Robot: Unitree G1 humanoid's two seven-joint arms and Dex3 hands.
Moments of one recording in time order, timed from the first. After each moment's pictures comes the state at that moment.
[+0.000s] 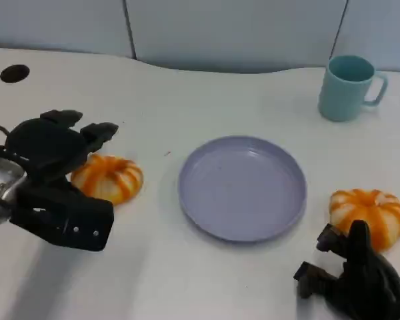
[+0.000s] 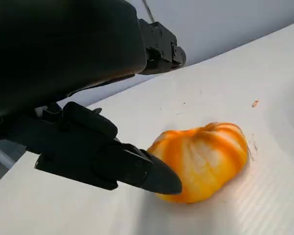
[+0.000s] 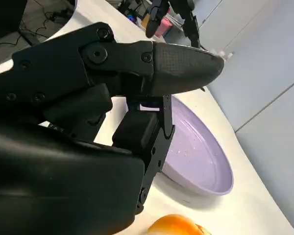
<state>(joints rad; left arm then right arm) -0.68 0.53 -0.41 0.73 0.94 -0.37 -0.02 -0.01 0.03 -0.18 0.28 0.54 0.36 0.52</state>
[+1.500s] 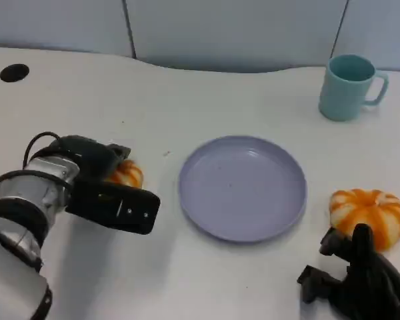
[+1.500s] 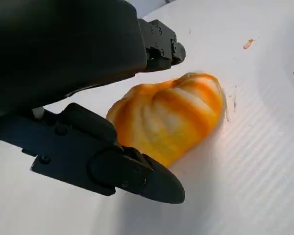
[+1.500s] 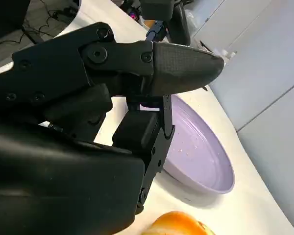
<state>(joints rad) -0.96 0.26 -0.63 1.31 0.90 -0.22 -0.03 0.01 0.02 -0.18 0.25 0.54 0.36 0.52</state>
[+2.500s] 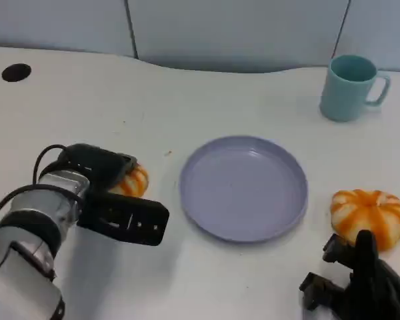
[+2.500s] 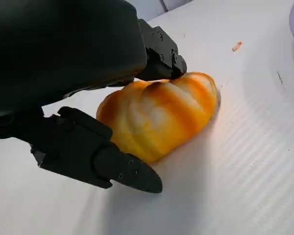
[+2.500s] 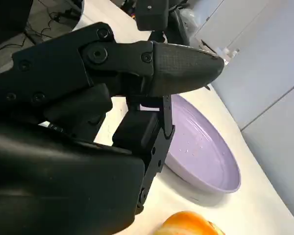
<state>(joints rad) -0.93 0.21 -0.68 1.35 0.88 -0.19 0.10 0.06 0.02 -0.18 0.19 0.55 0.39 0.51</state>
